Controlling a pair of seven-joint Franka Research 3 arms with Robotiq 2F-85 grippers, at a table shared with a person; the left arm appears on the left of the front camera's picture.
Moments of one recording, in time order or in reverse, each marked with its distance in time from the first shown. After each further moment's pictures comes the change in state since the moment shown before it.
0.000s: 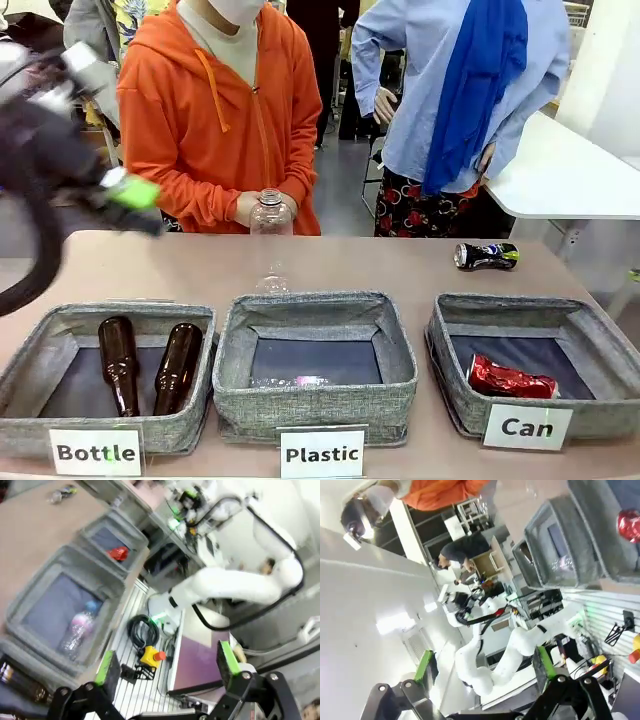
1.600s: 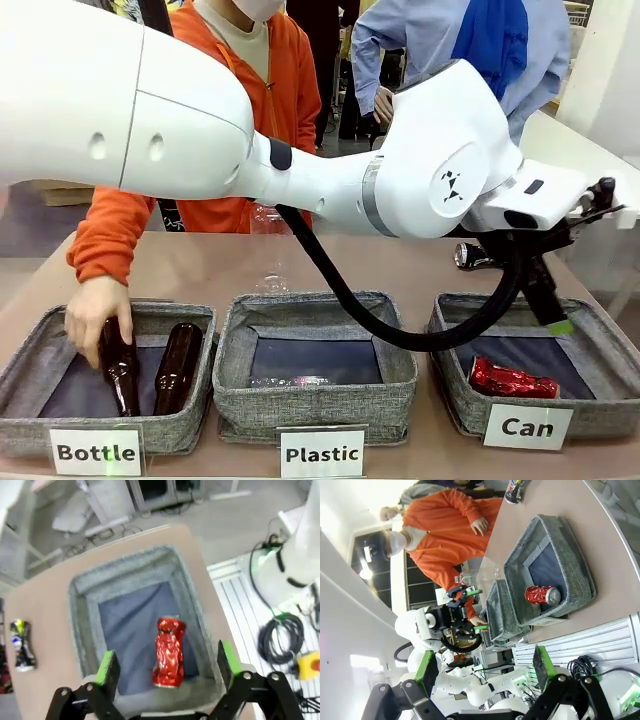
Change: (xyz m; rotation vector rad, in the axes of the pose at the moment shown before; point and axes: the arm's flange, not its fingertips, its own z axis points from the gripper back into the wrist) left arm 0.147 -0.041 -0.535 0.189 0.574 -1.039; right arm -0.066 -0.095 0.252 -0.022 -0.456 0.271
